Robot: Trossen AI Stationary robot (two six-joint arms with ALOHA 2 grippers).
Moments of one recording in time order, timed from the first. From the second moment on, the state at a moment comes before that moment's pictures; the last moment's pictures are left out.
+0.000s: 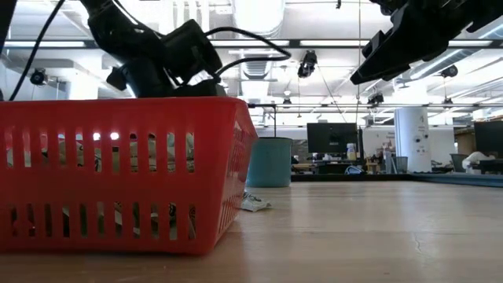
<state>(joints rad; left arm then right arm) -0.04 1.73 0.83 -0.03 0.06 0.25 0.41 1.23 0.67 -0.11 0.36 0.27</state>
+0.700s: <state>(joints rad) -0.01 1.72 0.86 -0.04 -0.04 0.24 0.41 1.23 0.66 -0.09 0.37 0.22</state>
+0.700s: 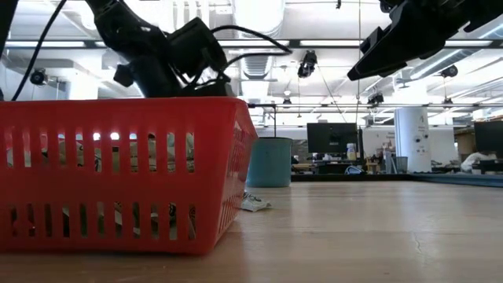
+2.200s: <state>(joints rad) -0.39 1.58 0.86 -0.09 0.18 -0.18 0.39 1.24 0.49 0.32 0.37 0.10</state>
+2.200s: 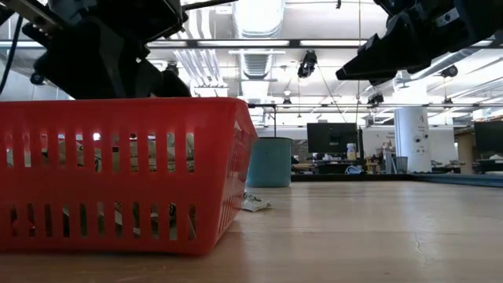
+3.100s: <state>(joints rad) -0.41 1.54 0.87 -0.18 0.29 -0.30 0.25 1.74 0.66 0.57 0.07 0.00</state>
